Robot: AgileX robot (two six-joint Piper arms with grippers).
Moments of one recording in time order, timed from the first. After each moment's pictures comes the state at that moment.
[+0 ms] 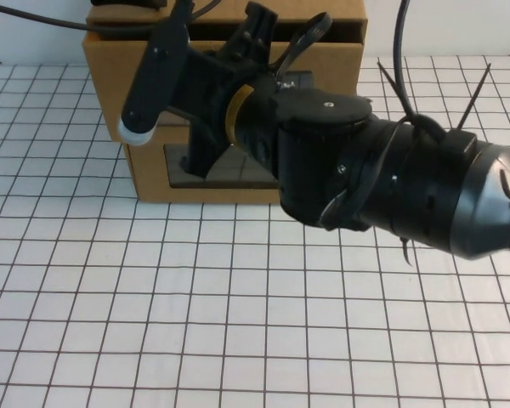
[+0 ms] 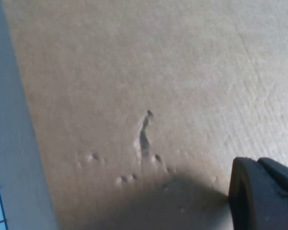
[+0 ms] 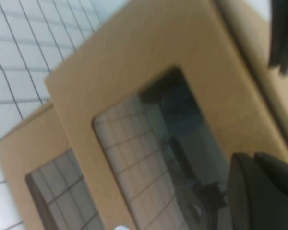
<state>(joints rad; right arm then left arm) 0.92 1.81 -1.57 -1.34 0.41 0.57 -0.16 2.02 -2.32 -0.51 1.25 0.11</state>
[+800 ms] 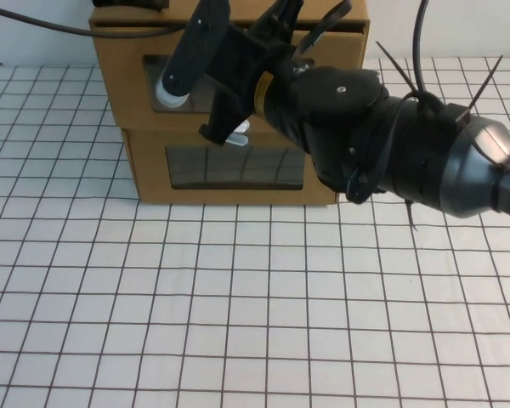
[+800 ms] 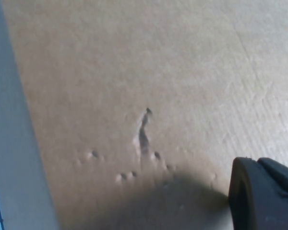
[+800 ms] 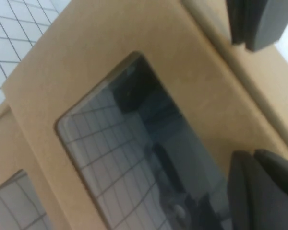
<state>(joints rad) 0.79 1.88 -1.60 -1.67 0.27 0.96 -0.16 2.02 -2.32 -0.52 1.25 0.11</state>
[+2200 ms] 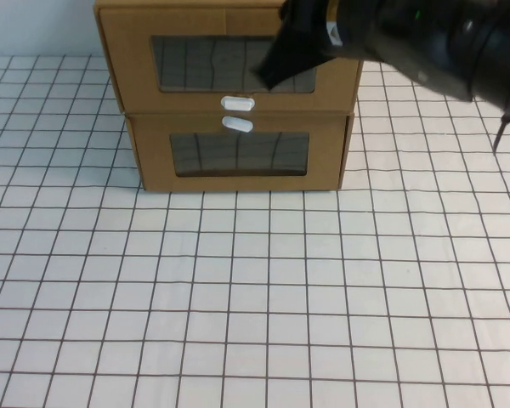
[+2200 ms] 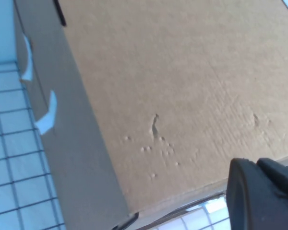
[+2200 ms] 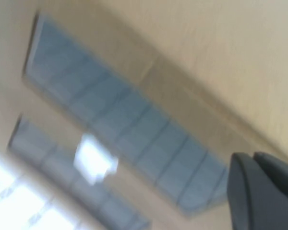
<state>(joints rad) 0.74 1.72 -1.70 -0.66 0.62 0.29 -0.10 1.87 -2.32 -0.48 1.26 0.16</state>
